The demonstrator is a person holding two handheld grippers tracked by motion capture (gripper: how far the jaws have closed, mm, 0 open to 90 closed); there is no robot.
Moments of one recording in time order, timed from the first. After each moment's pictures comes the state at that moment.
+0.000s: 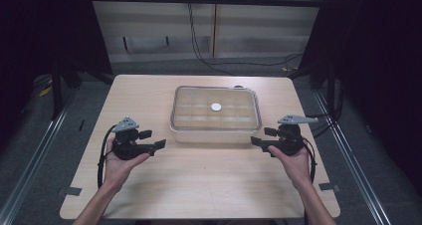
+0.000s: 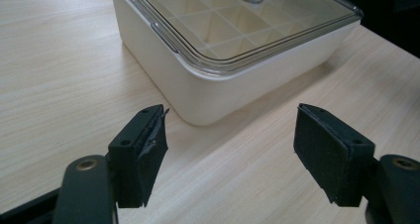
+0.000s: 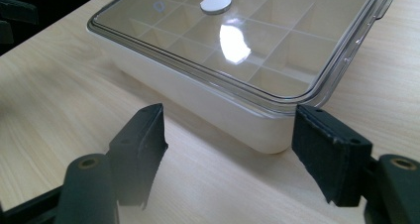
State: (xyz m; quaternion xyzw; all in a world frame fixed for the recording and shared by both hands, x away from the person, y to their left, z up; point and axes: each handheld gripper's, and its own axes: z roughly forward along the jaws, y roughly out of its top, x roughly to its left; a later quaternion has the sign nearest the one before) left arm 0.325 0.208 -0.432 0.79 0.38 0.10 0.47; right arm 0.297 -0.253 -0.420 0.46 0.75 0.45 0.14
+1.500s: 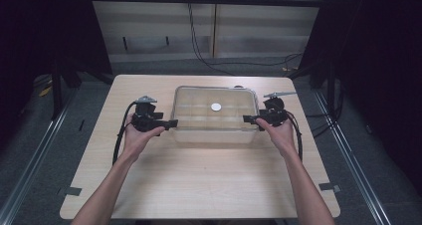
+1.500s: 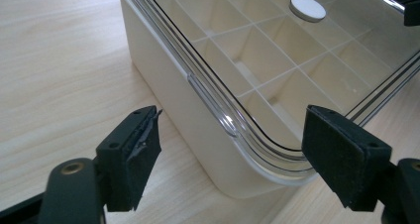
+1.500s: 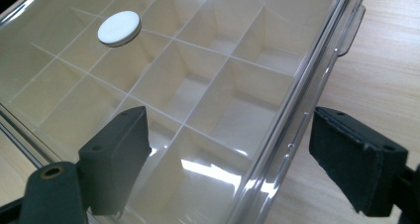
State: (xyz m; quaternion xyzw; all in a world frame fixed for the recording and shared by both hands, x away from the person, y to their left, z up) left arm 0.417 0.174 -0.445 0.80 0.41 0.06 0.44; right arm 0.402 -0.248 -0.442 0.53 0.75 0.39 0.12
